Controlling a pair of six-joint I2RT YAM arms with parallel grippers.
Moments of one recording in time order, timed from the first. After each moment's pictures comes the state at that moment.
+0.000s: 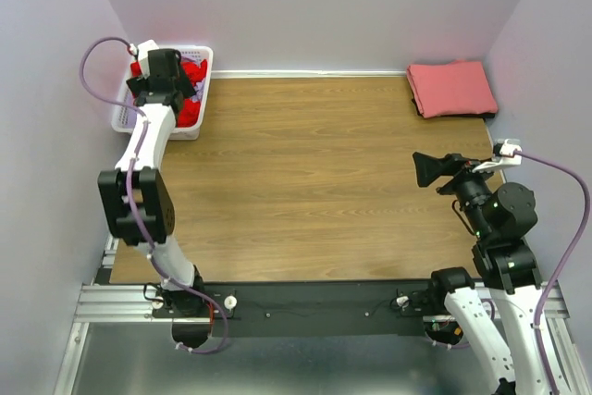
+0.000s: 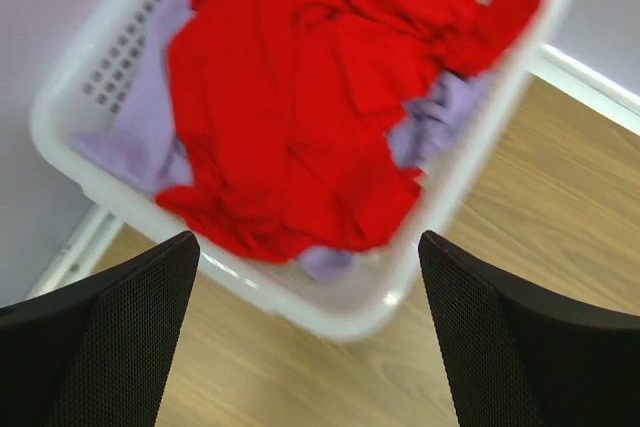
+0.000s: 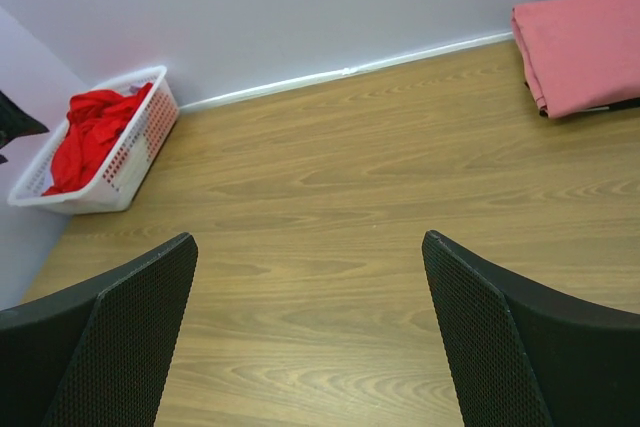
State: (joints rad) left arm 0.04 1.68 1.49 -0.35 -0.39 -0.34; right arm 0.16 0.43 0.73 -0.30 -0.05 0.38
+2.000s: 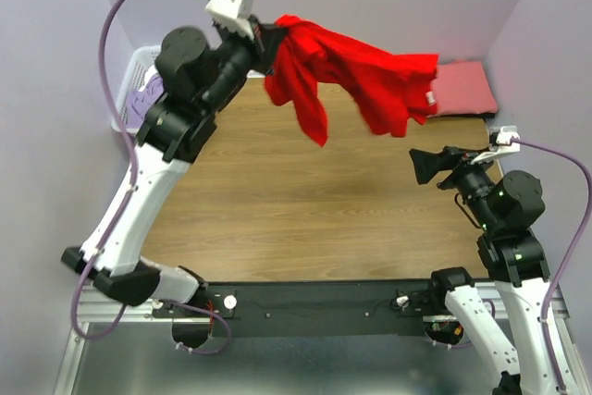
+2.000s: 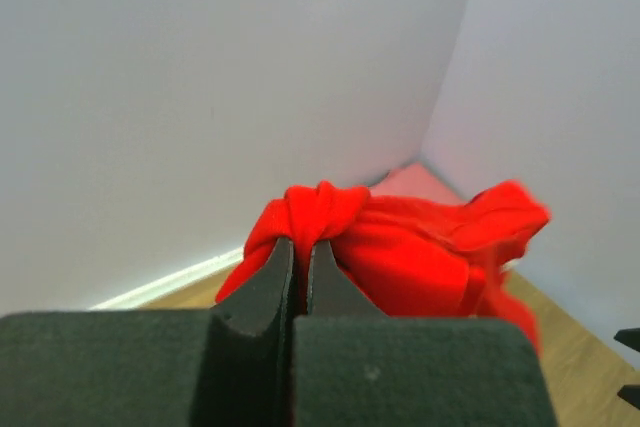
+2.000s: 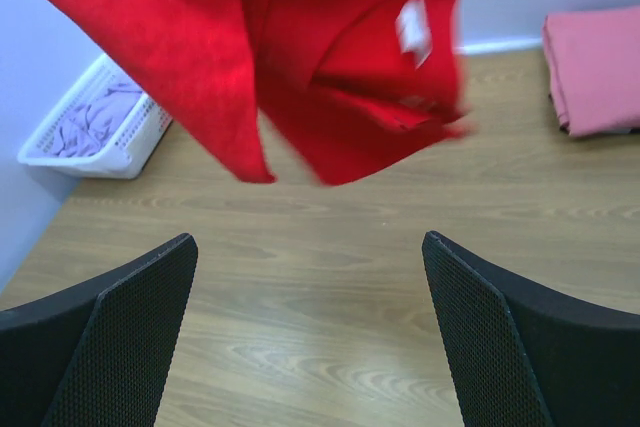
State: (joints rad) left arm -0.57 1.45 1.96 -0.33 0.02 -0.12; right arm 0.16 0.53 0.83 -0.35 -0.15 0.31
